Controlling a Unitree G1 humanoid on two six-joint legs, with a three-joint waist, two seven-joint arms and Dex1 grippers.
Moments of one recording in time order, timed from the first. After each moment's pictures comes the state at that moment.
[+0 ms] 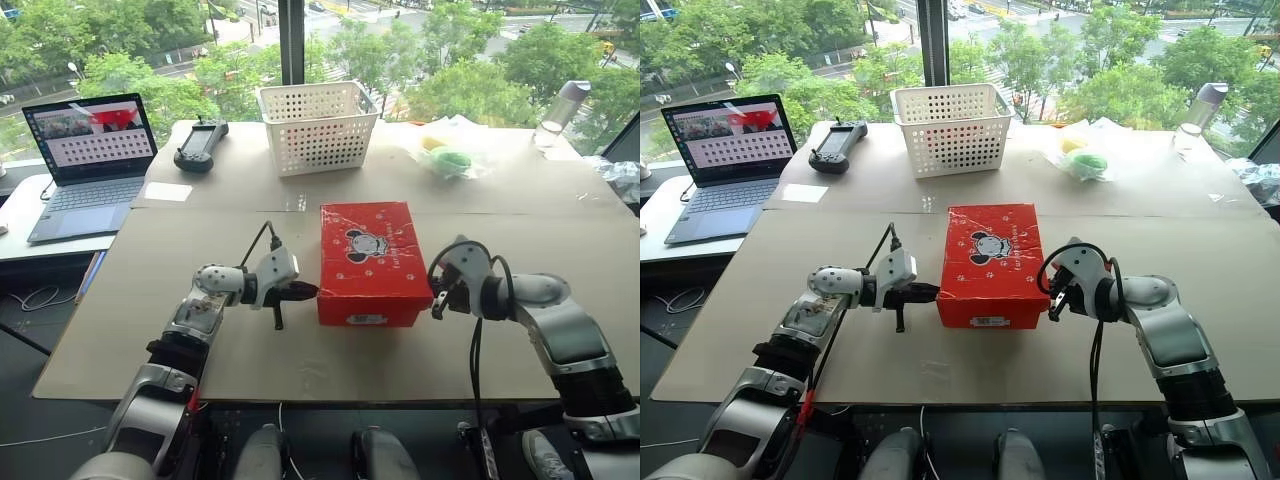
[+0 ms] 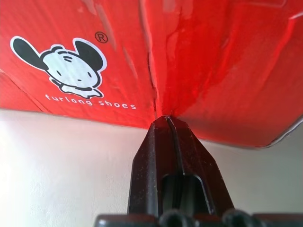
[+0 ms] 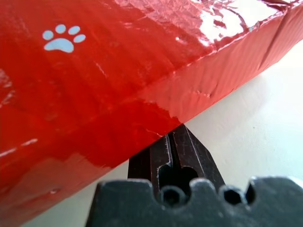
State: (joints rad) left arm -0.63 0.39 -0.18 0.43 -0.04 0.04 -1.18; right arm -0.41 -0.70 0.06 -0.07 0.18 0.55 0.94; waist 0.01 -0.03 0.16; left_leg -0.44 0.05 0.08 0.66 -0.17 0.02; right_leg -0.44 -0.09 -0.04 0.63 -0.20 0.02
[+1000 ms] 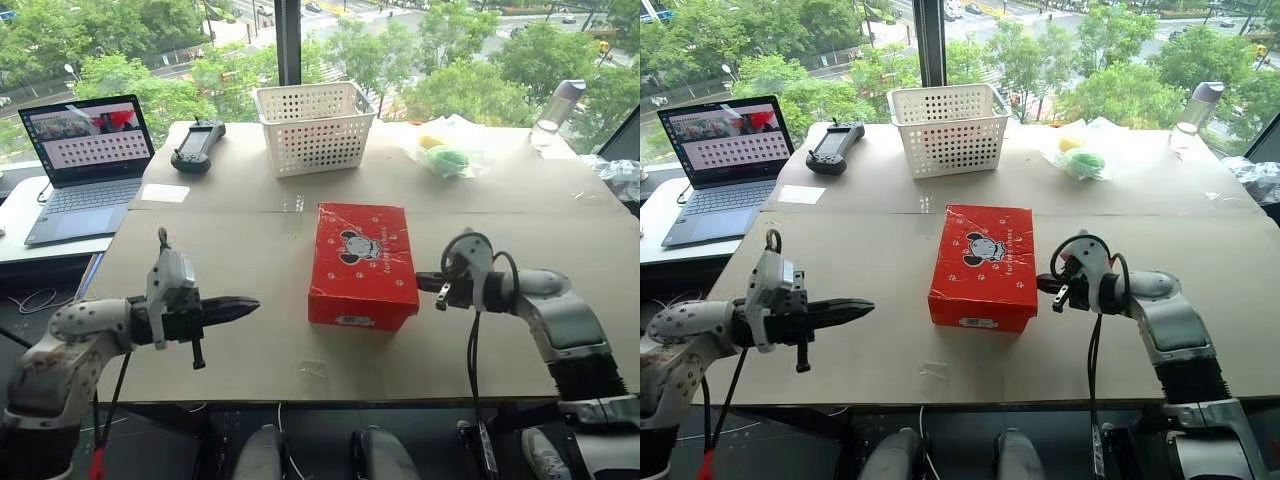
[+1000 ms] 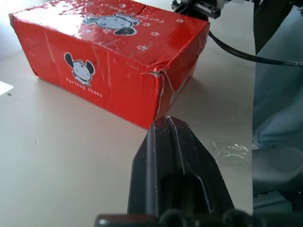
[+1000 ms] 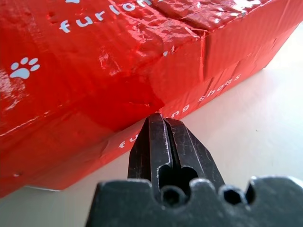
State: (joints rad) left arm -0.07 0.78 0.23 -0.40 -0.63 0.58 -1.11; right arm -0.48 -0.67 0.02 0.12 0.29 0.52 1.01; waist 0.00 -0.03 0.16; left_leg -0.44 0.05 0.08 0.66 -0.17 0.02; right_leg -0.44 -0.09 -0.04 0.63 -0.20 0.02
